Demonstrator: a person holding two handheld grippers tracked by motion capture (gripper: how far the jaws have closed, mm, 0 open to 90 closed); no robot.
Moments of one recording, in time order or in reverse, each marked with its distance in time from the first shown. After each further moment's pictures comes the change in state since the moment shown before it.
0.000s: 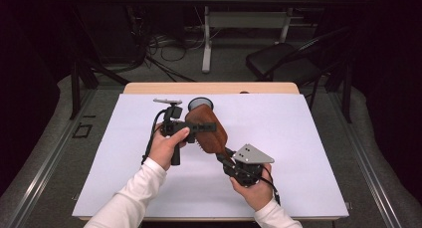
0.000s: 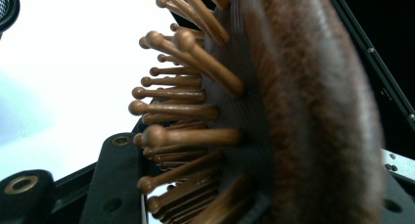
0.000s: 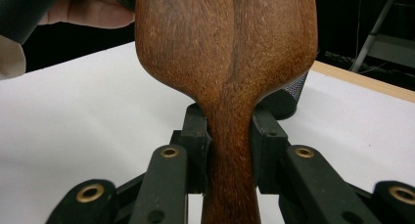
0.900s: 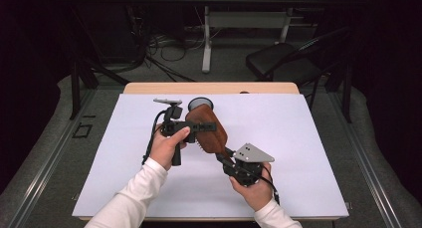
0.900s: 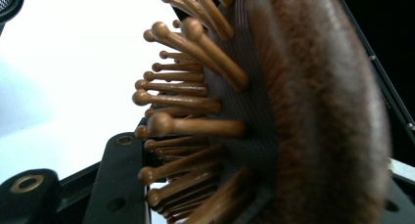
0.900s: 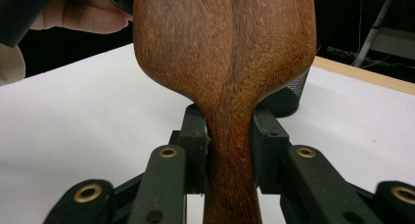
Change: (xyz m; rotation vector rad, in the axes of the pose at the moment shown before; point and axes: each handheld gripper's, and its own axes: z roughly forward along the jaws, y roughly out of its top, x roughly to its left) left arm 0.000 0.000 0.001 -0.003 0.008 -0.035; right arm -0.001 0.000 0.001 0.006 0.002 0.030
